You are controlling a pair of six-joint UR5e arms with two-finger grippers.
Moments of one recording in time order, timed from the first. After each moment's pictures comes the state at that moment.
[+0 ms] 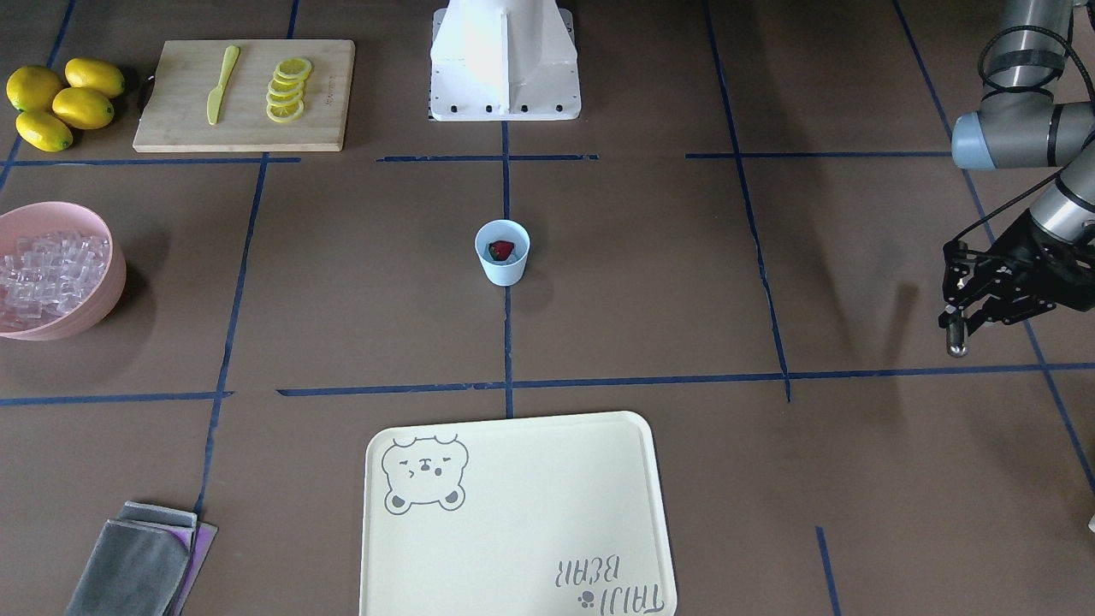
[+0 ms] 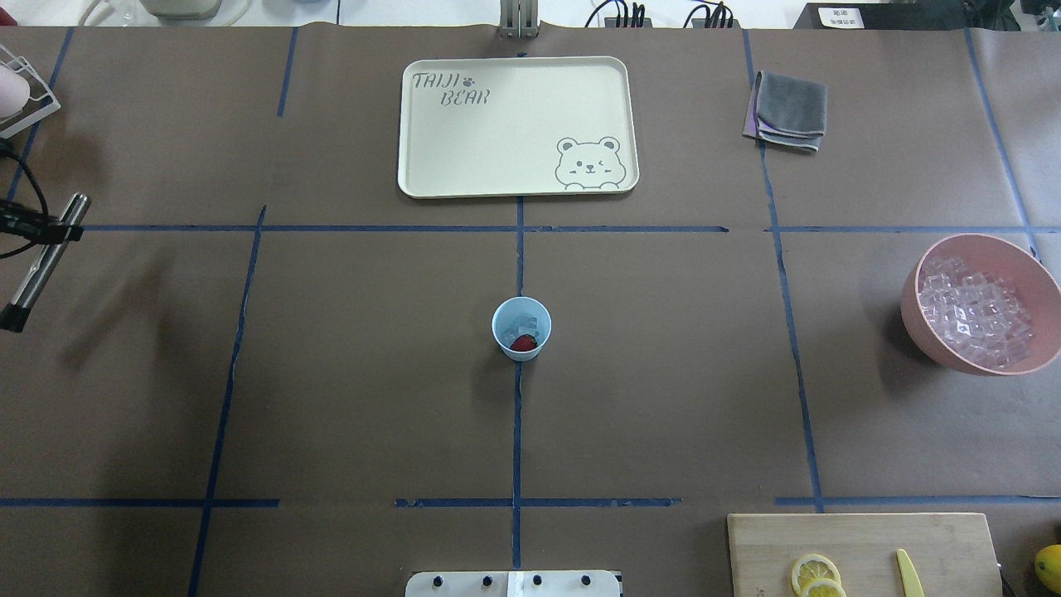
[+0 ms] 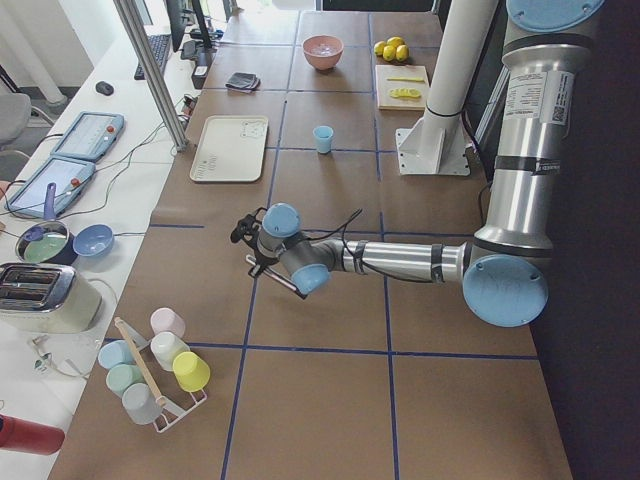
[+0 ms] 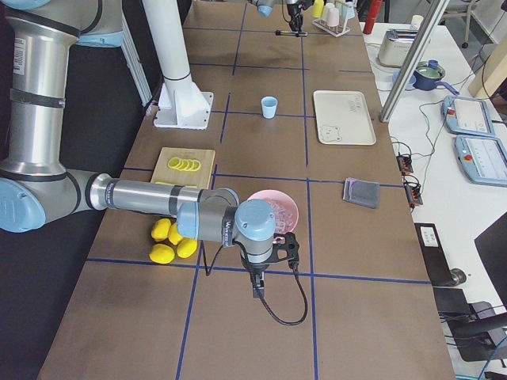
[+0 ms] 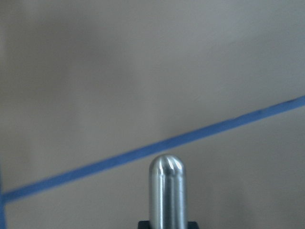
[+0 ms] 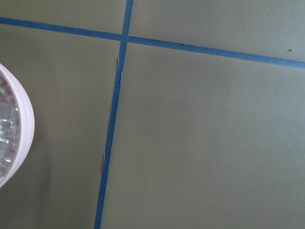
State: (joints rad) left arm -1.12 -1.70 -1.47 -2.53 -2.18 -0.35; right arm 1.66 -1.76 1.71 -1.56 2.30 -0.22
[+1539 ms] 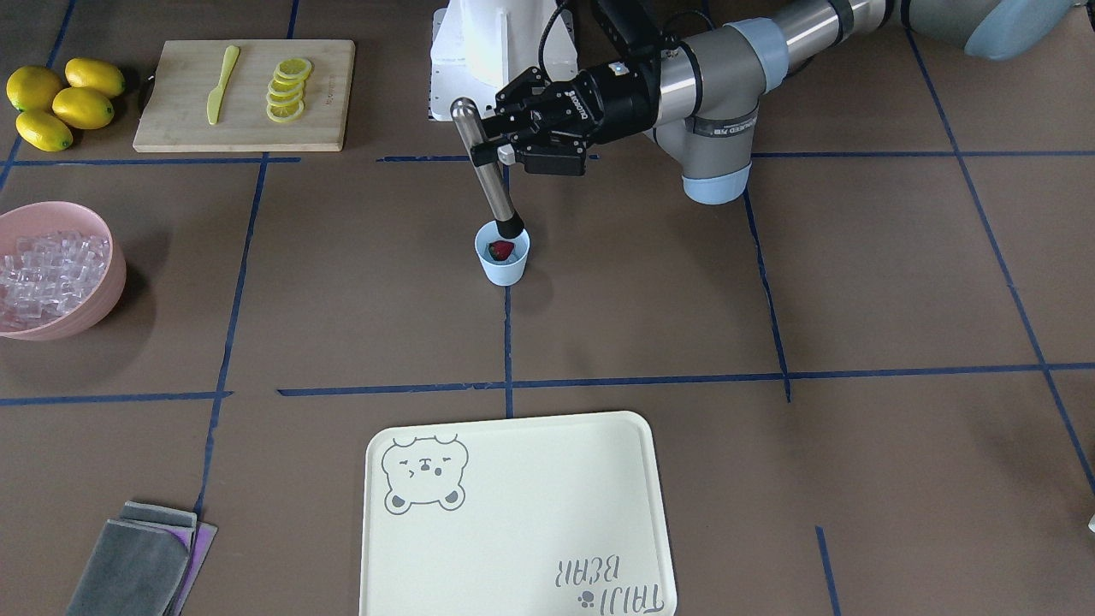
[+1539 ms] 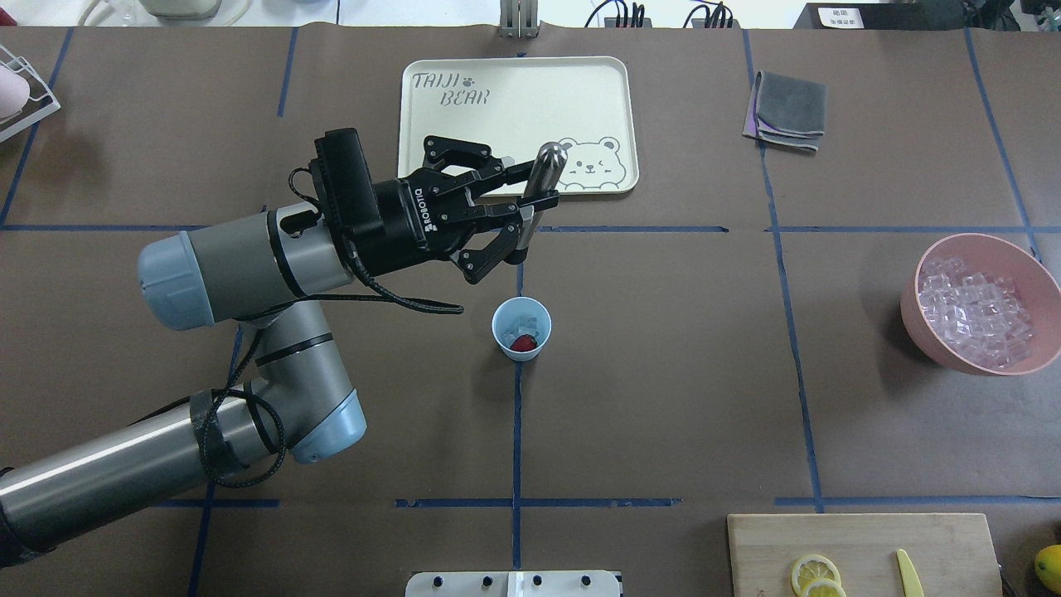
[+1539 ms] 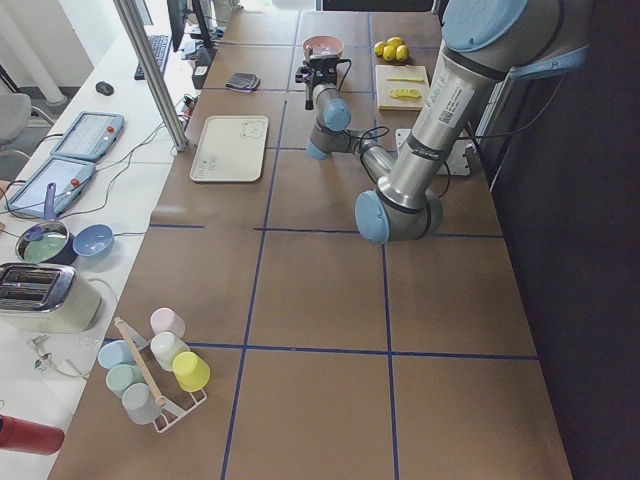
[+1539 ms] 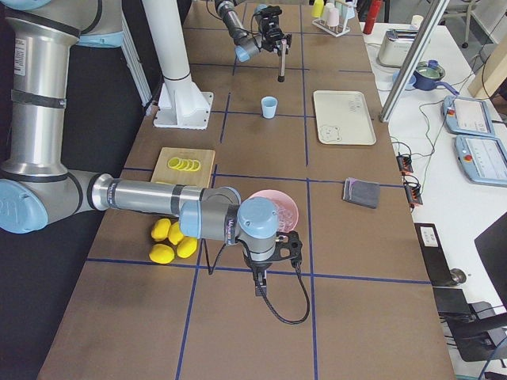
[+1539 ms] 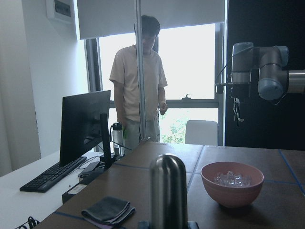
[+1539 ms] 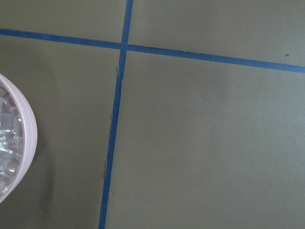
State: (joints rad) left arm -0.54 -2.21 -1.48 -3.35 -1.63 -0.24; right arm 1.66 -1.74 1.71 -1.56 2.30 -0.19
